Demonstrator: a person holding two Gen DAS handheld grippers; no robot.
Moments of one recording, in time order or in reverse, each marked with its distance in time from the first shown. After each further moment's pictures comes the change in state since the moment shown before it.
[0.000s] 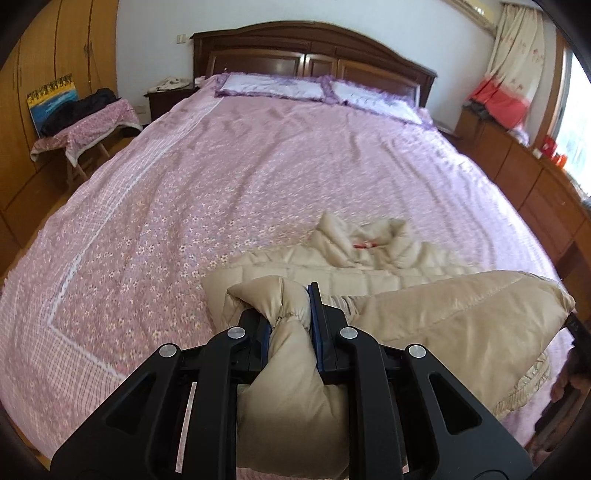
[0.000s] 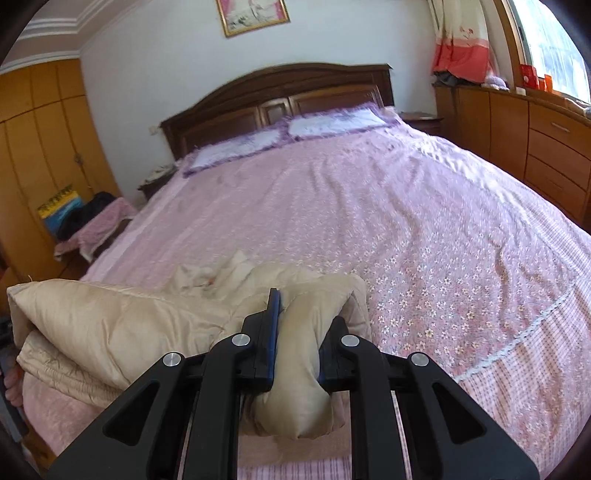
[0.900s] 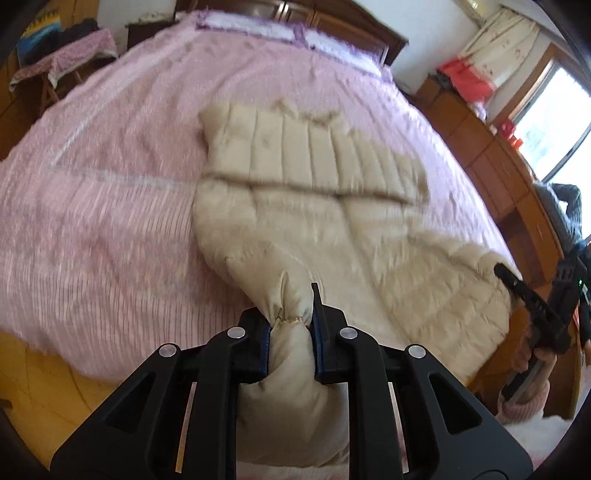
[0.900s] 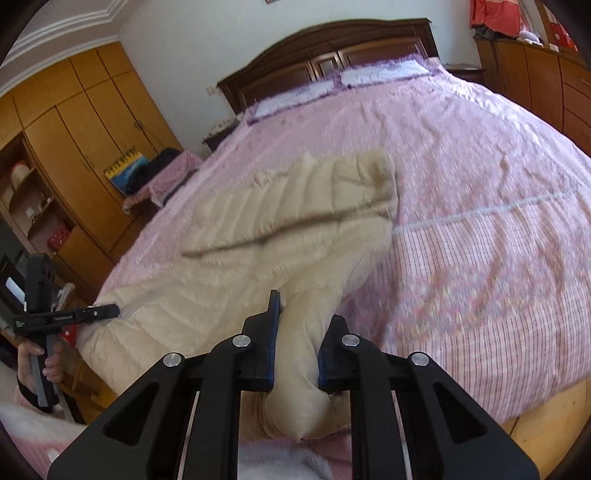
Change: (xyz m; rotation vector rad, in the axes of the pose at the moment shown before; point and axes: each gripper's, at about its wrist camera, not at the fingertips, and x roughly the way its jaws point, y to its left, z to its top) left arm -0.151 0.022 -0.160 -0.079 0.199 -0.259; right arm -0.162 -0.012 -0.113 0.004 0.167 0.290
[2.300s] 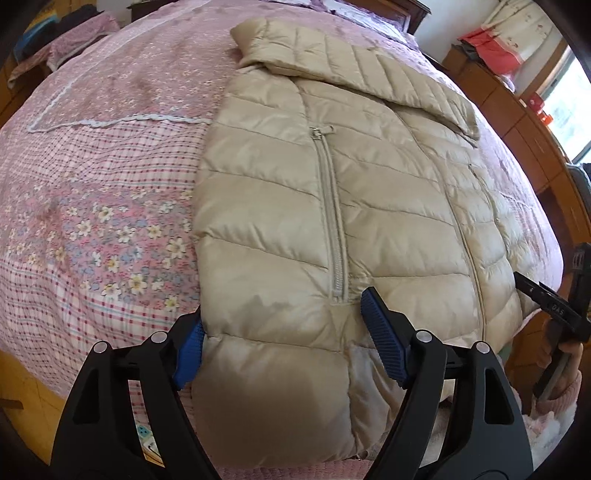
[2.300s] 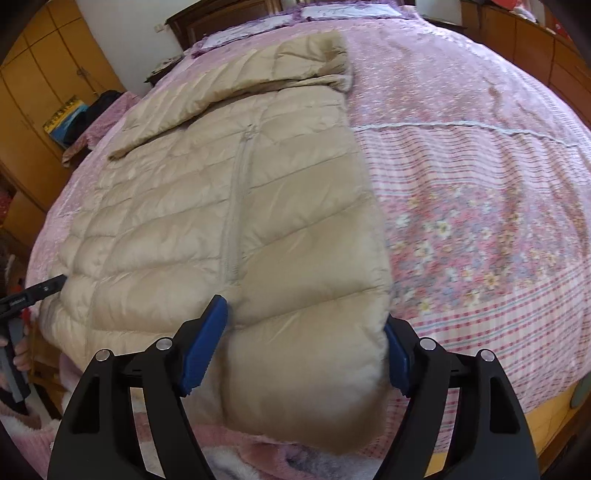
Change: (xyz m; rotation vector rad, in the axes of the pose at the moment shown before) left arm 0.117 0.041 -0.056 0.022 0.126 0.102; right arm 0.095 -0.034 -0.068 0.009 0.275 -0.202
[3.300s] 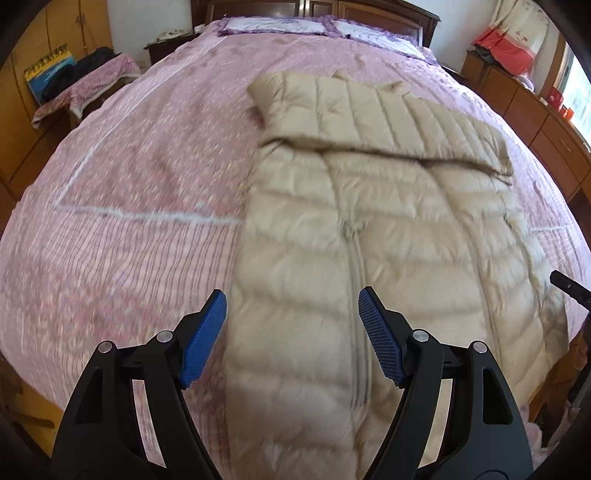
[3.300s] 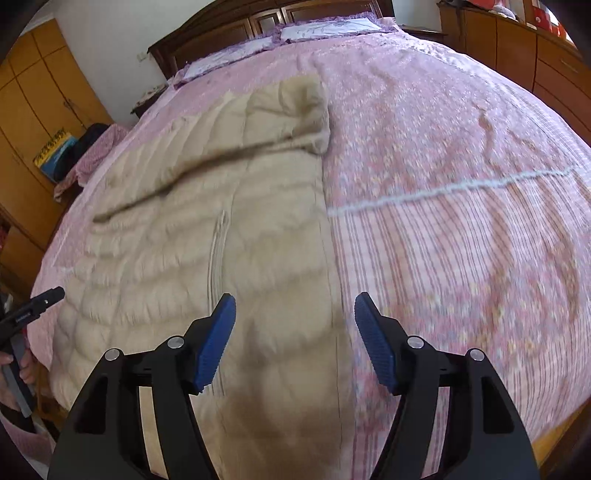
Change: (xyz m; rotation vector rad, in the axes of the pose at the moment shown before) left arm -0.009 -0.004 0.070 0.037 -0.112 0.189; right arm -0.006 -0.023 0.063 0.069 -0.075 -0.034
